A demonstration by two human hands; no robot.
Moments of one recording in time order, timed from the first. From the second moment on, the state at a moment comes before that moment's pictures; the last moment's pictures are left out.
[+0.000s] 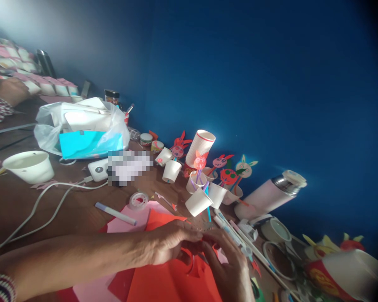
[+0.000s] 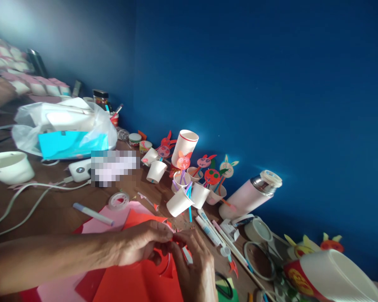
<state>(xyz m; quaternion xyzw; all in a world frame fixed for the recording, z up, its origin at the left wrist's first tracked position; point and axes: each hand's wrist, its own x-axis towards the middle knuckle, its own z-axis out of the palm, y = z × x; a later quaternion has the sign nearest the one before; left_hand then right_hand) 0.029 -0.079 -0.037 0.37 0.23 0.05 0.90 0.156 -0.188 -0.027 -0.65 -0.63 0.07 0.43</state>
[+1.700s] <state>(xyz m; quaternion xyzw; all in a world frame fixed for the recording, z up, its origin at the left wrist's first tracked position) 0.029 -0.080 -0.035 0.34 0.21 0.08 0.91 0.152 -0.186 -0.022 -0.67 -0.58 0.10 0.46</state>
